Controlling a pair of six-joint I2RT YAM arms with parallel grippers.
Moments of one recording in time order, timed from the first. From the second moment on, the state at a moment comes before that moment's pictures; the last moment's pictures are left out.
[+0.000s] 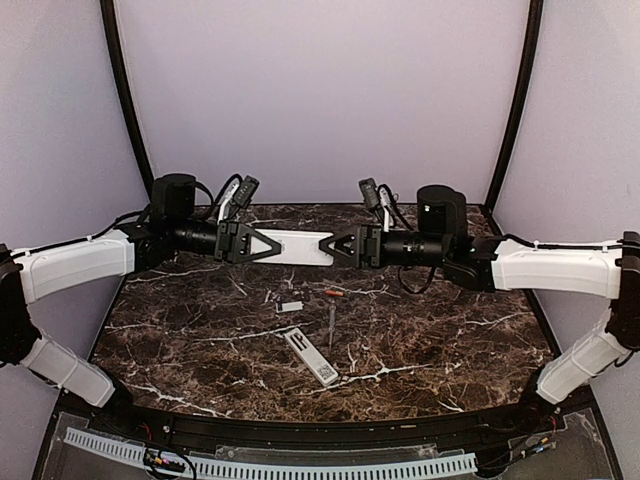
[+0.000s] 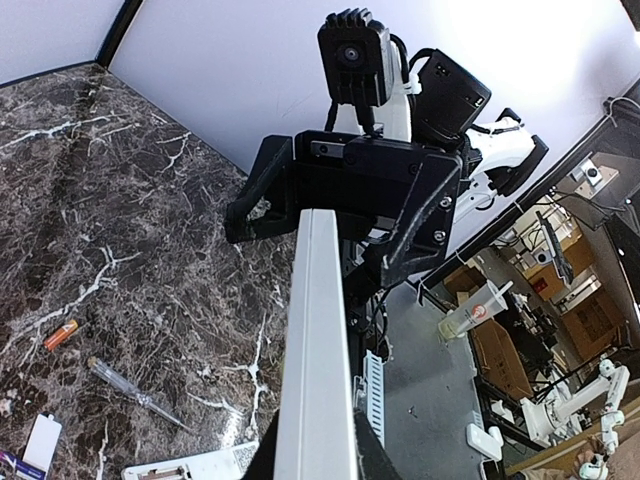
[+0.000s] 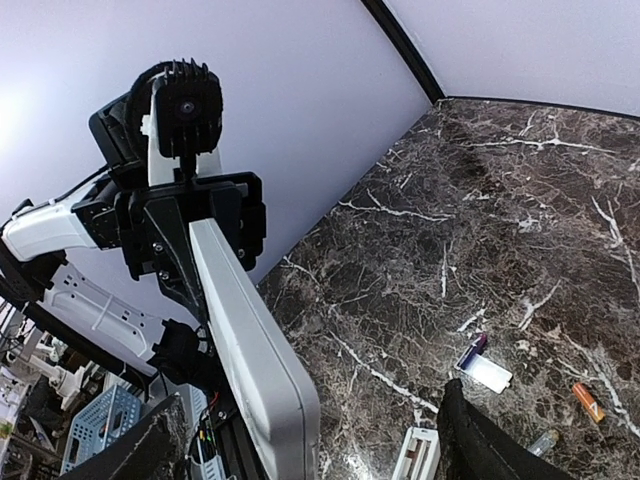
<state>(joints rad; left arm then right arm) -0.52 1.38 0.97 0.08 1.03 -0.41 0.83 1.44 0.97 0.27 -0.45 0.56</state>
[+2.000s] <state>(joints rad) -0.51 1.38 0.98 0.03 1.04 -0.37 0.85 1.53 1.06 0.22 -0.53 0.55</state>
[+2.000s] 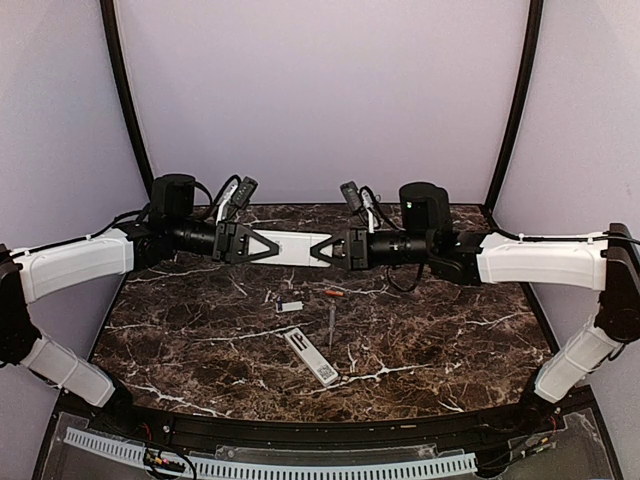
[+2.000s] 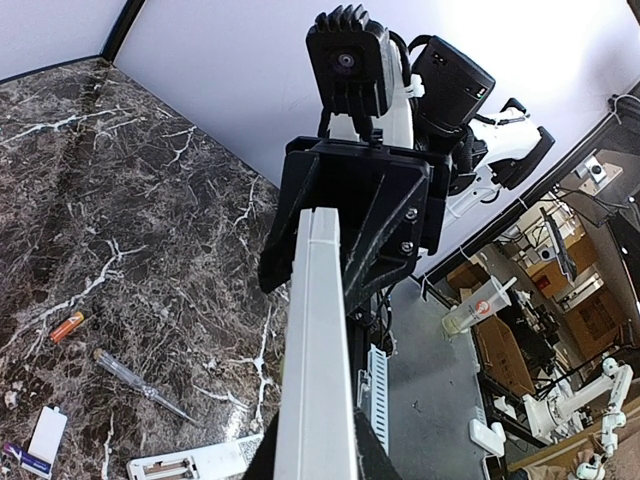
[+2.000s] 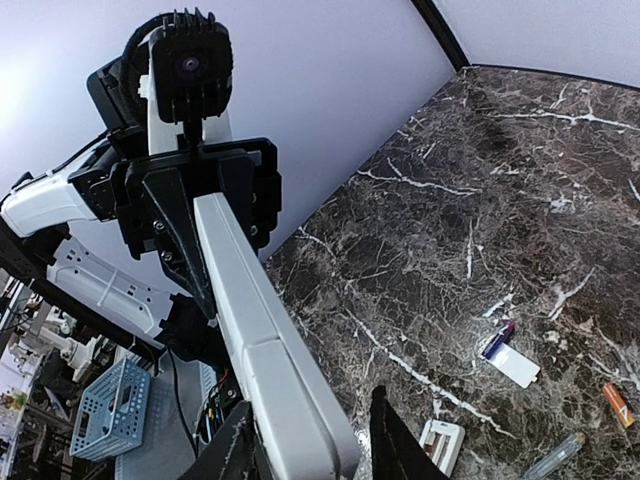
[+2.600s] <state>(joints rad) -0.51 1.38 0.98 0.01 1.02 -0.35 0.83 1.50 1.03 0.20 -0.48 0.55</state>
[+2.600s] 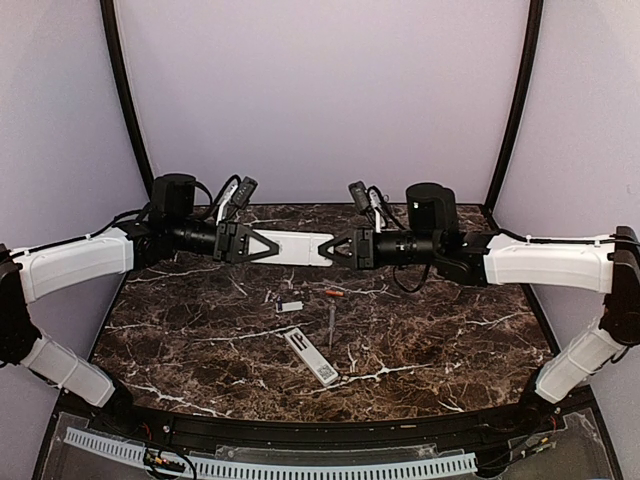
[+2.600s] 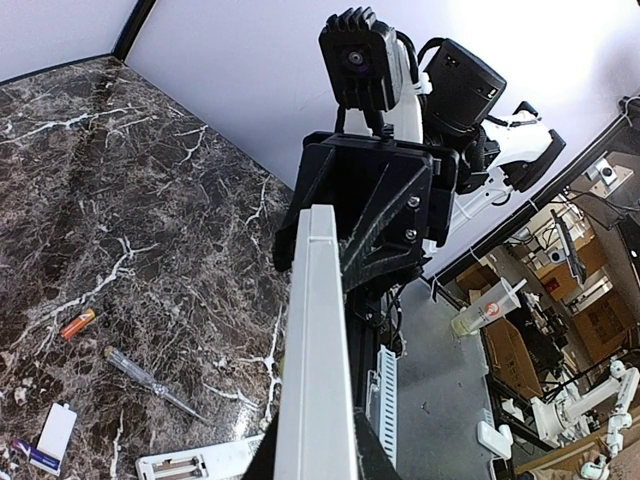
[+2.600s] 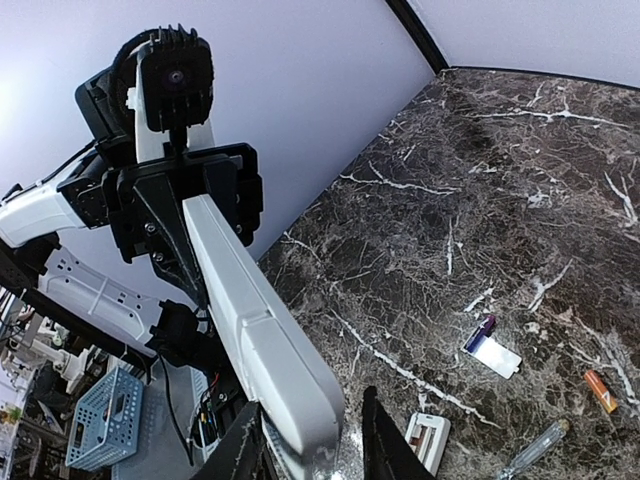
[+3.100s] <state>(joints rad) -0.51 1.38 1.00 -0.07 0.96 -0.31 0.83 1.49 1.02 0.19 -0.46 0.57</state>
